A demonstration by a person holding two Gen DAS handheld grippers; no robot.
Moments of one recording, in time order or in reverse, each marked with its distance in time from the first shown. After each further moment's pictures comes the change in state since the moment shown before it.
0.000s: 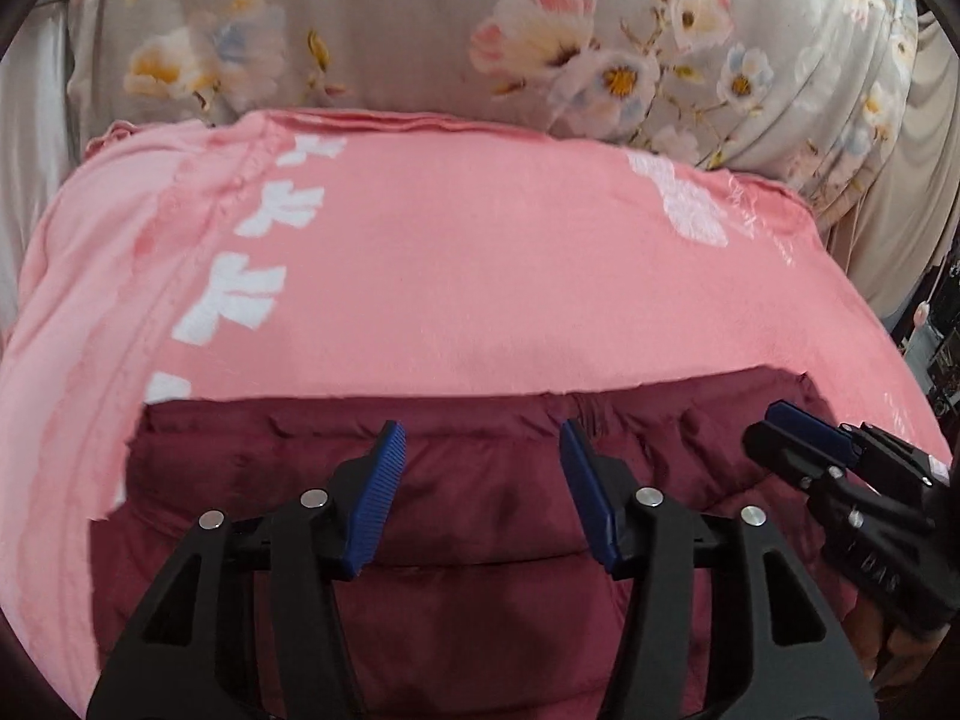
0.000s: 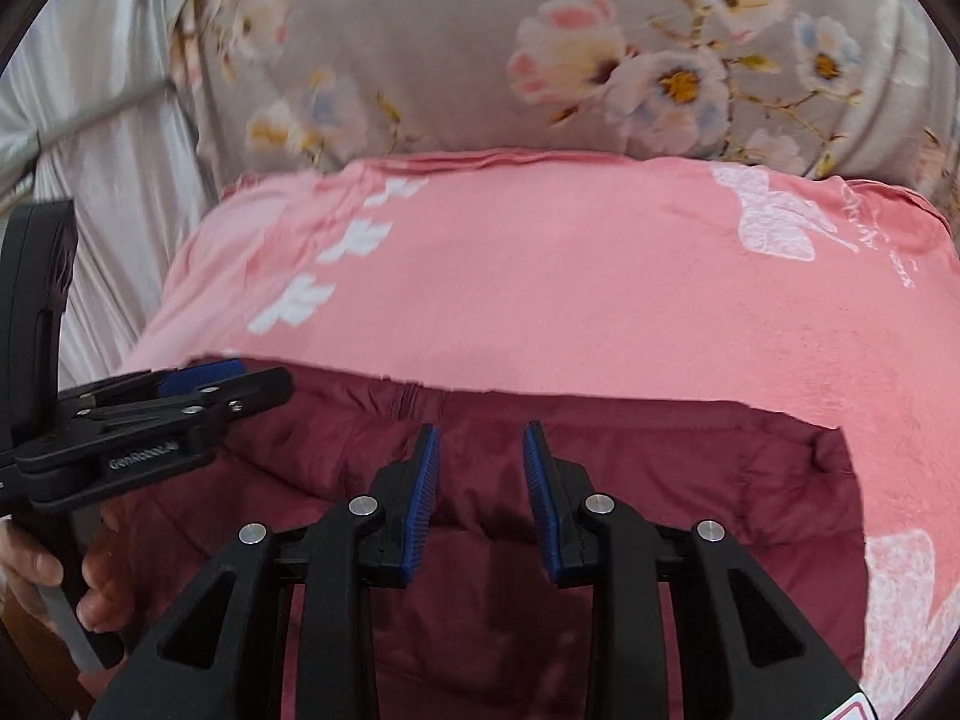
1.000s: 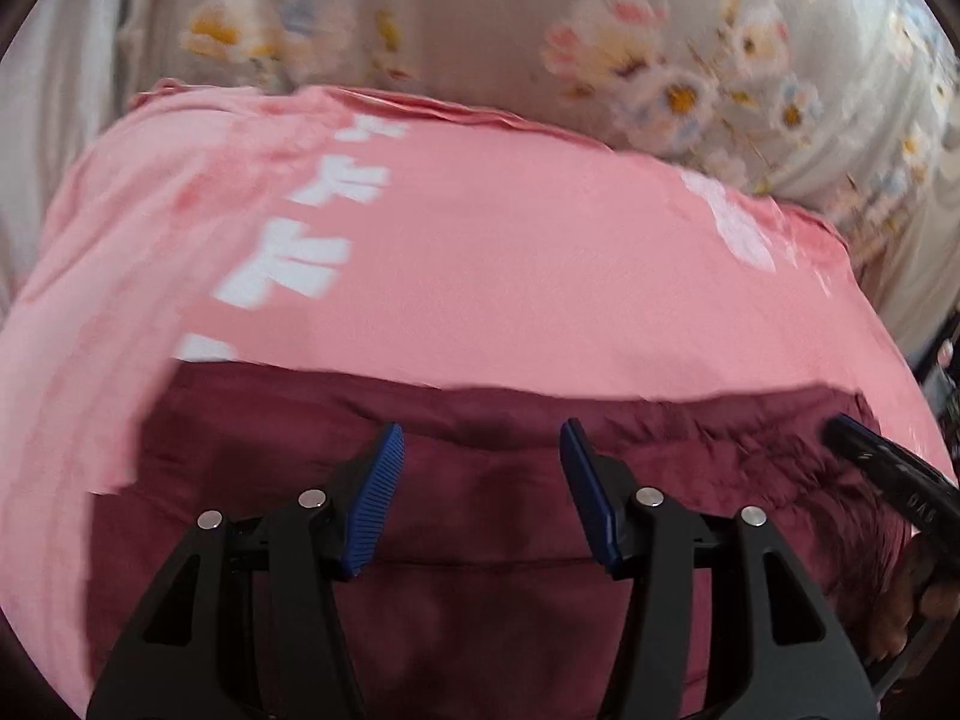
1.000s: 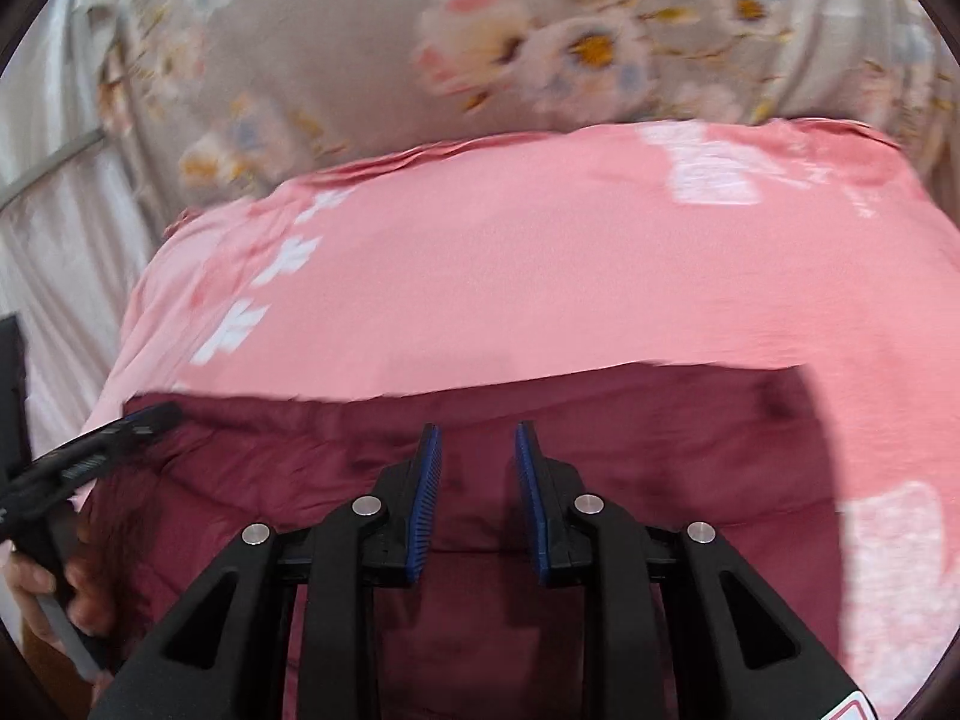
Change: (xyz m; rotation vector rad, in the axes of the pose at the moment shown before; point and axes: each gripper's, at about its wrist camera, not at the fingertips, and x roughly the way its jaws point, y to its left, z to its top) left arm -0.006 0.067 -0.010 -0.133 -0.046 0.059; right arm -0.017 -0.087 -0.010 0.224 -0.028 -0.115
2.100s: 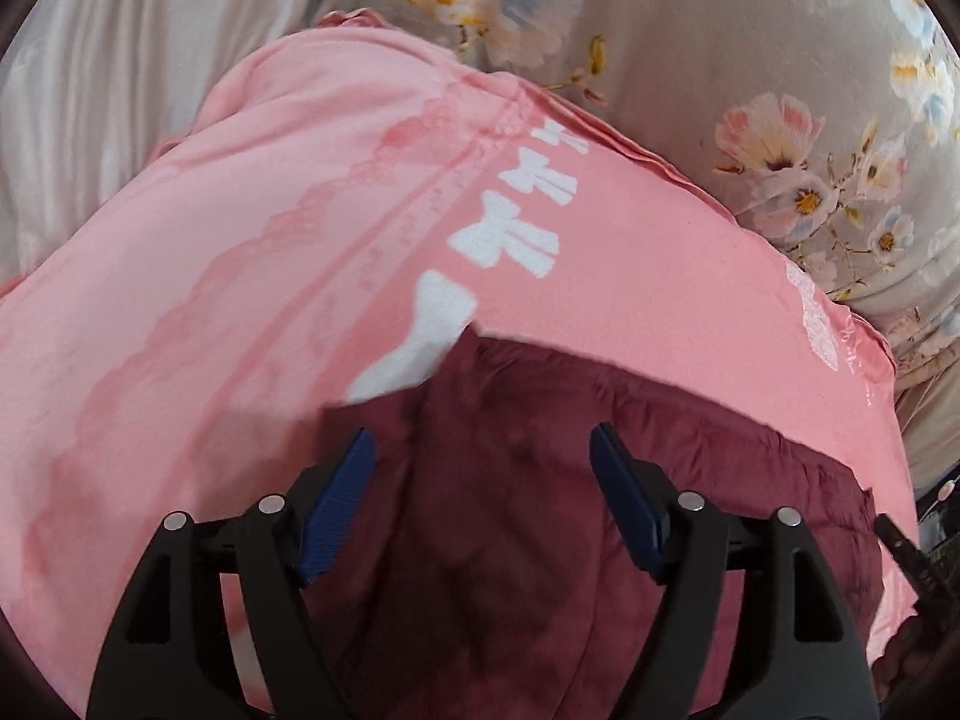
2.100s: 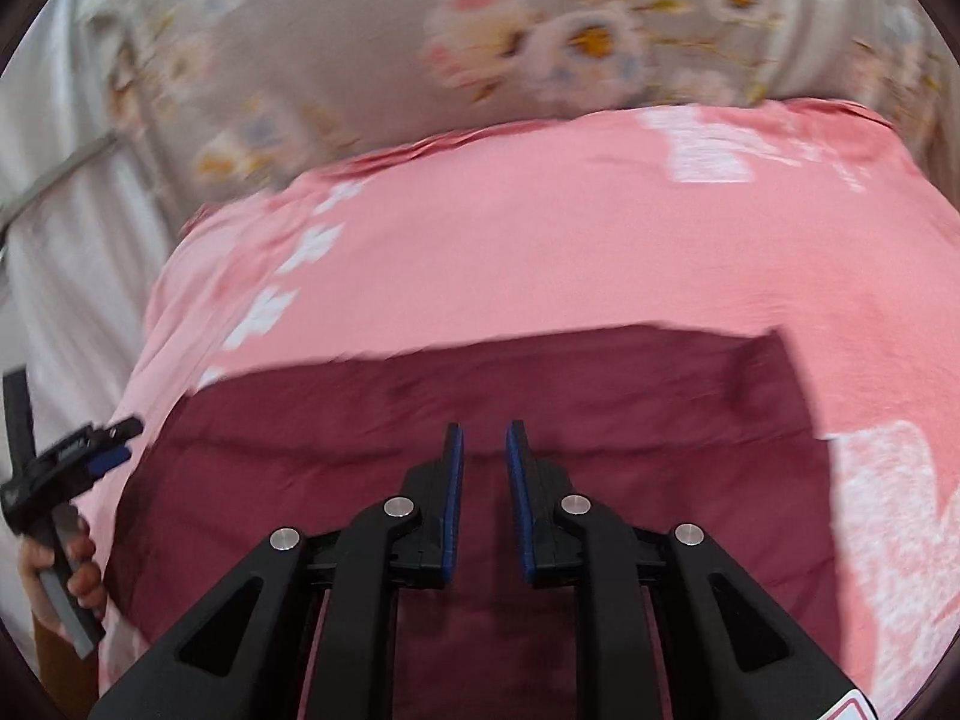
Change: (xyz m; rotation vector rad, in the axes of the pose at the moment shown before) left arm -0.056 0.113 -0.030 -0.295 0.030 0.083; right arm -0.020 0.069 -0.036 -0.081 0.075 0.147
